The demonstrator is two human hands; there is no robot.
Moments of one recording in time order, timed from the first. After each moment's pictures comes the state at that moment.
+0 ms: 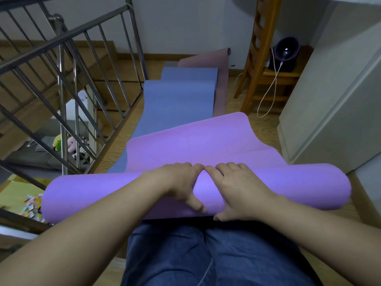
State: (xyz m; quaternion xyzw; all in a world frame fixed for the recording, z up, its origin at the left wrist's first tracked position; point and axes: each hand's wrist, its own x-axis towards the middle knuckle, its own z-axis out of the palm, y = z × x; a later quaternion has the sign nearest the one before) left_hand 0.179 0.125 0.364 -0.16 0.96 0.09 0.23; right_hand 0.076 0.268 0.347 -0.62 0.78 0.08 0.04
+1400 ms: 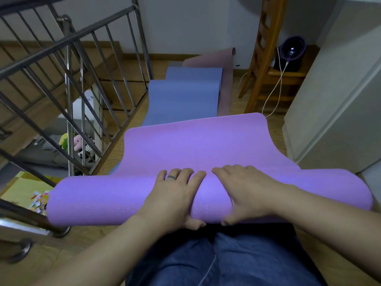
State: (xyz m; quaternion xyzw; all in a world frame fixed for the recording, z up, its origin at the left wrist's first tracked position) left_hand 0.234 0.152 0.345 -0.16 0.99 -0.03 0.05; right_hand 0.079 0.270 0.368 -0.62 0.76 0.09 0.15
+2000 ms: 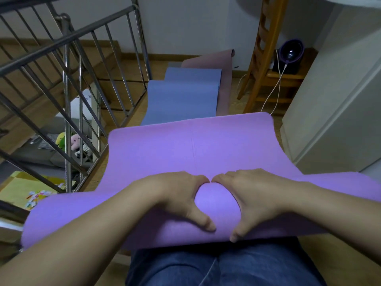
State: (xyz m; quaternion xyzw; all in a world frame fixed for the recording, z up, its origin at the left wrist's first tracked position) left_hand 0.210 0.135 0.387 -0.15 0.93 0.22 0.27; right_hand 0.078 0.278 0.393 -0.66 0.72 0.08 0.20
